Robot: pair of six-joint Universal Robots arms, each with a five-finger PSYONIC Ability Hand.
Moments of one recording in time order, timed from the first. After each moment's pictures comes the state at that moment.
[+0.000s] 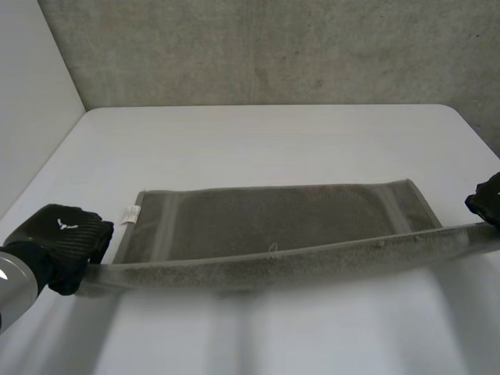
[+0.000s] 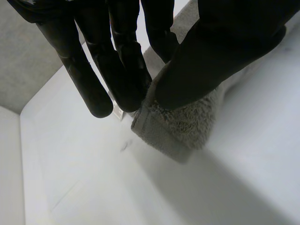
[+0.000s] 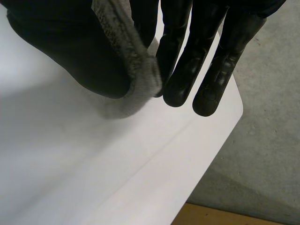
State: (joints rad) left arm 4.46 -1.43 -1.85 2.75 -1.53 3.72; right arm 1.47 -1.57 1.71 0.39 1.33 2.02; left_hand 1.21 1.22 1.22 1.22 1.02; right_hand 0.97 1.18 1.19 1.19 0.99
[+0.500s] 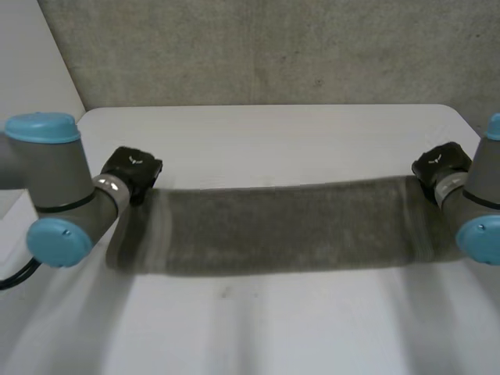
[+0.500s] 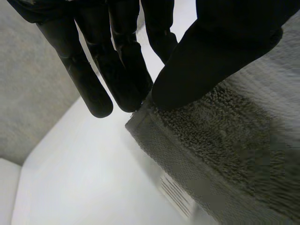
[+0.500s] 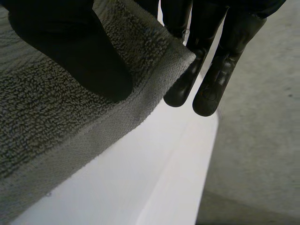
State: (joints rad) left arm 4.41 -2.23 -1.22 3.12 -1.52 3.71; right arm 1.74 -0.91 1.26 -0.06 1.65 2.26; left_hand 1.21 1.22 1.22 1.22 1.02; right_hand 0.97 1.18 1.19 1.19 1.00
